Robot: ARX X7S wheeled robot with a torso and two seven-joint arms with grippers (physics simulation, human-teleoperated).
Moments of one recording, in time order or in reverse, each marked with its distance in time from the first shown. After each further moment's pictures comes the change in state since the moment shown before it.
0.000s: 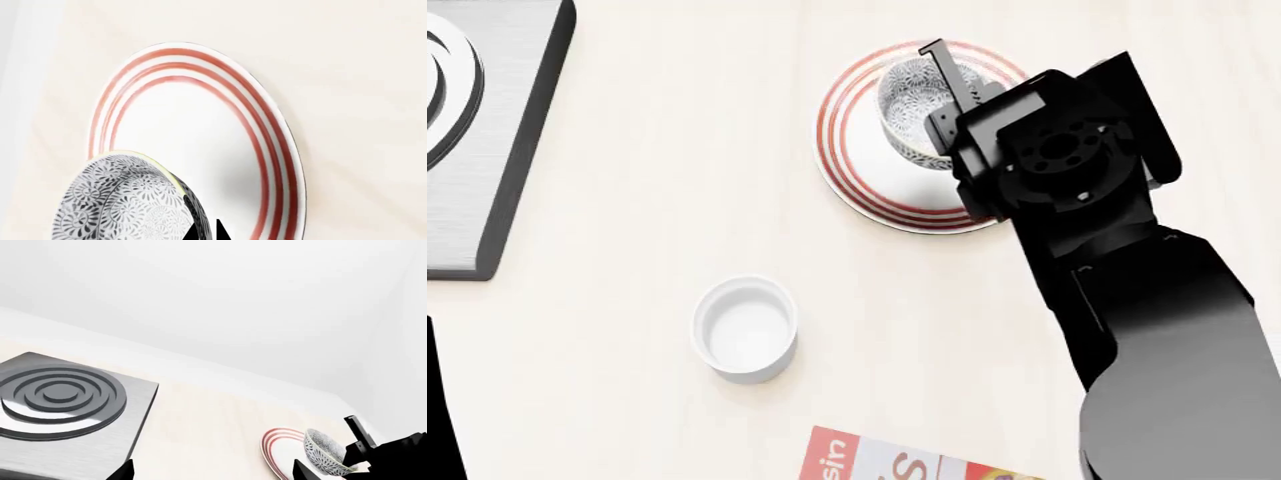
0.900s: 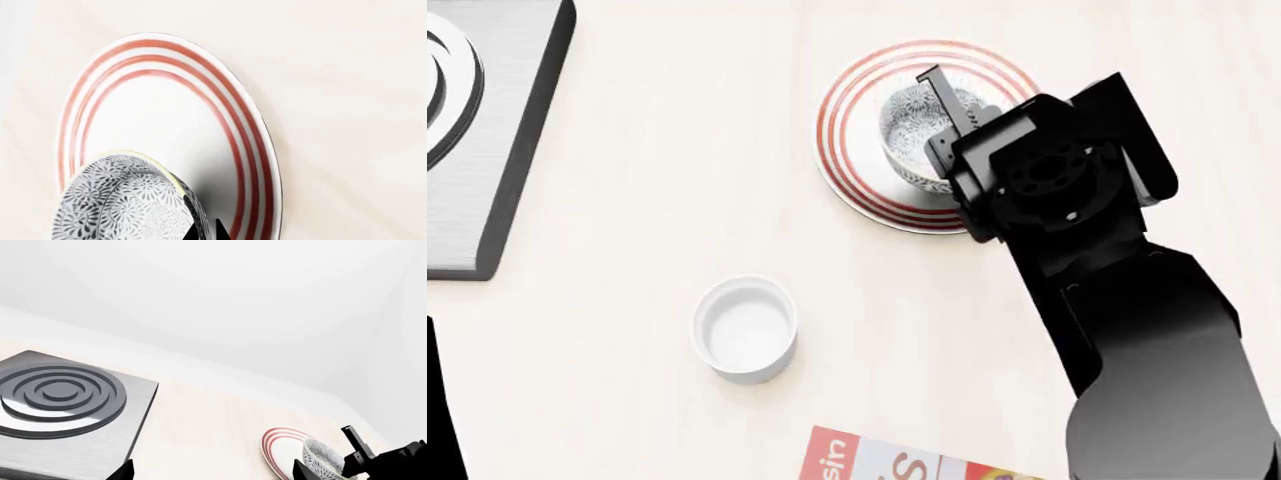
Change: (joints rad) left arm 0.003 0.001 0.003 -0.009 0.000 0.010 0.007; right arm -0.029 -0.004 -0.042 0.000 0.001 -0.003 -0.006
